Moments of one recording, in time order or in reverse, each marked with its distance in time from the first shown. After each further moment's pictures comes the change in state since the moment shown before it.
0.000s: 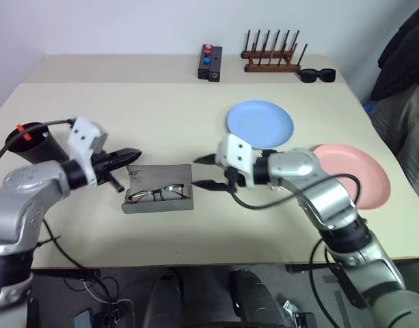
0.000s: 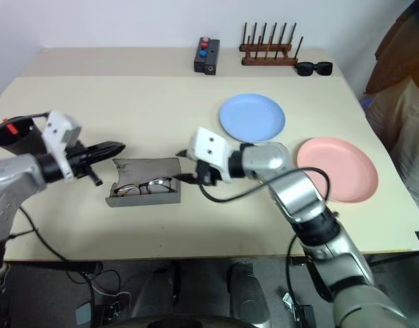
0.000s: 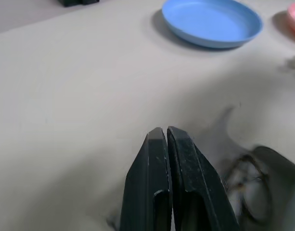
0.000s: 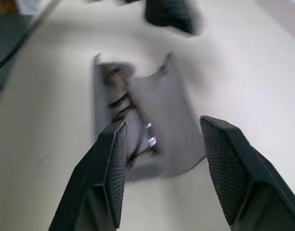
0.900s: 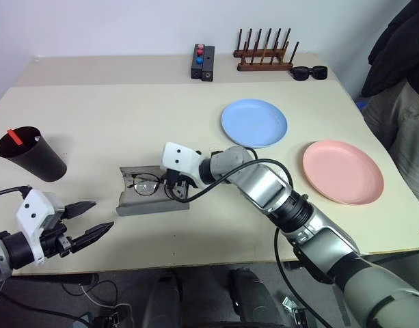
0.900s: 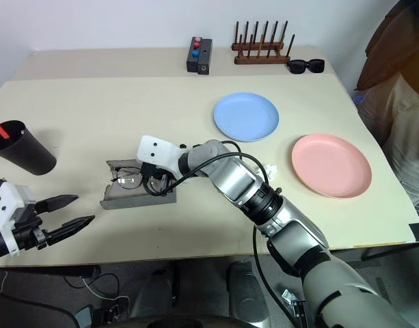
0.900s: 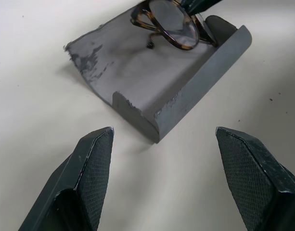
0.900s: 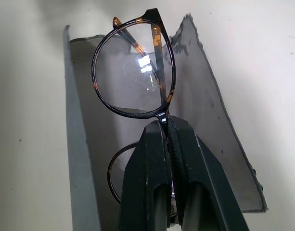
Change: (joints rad) left arm 0.835 -0.012 0.483 -0.324 -0.020 -0.236 -0.200; right arm -0.330 0.306 0.321 0.394 -0.146 0.175 -0.155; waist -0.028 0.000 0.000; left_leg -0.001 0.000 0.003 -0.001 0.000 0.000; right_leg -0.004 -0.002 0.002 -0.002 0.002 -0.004
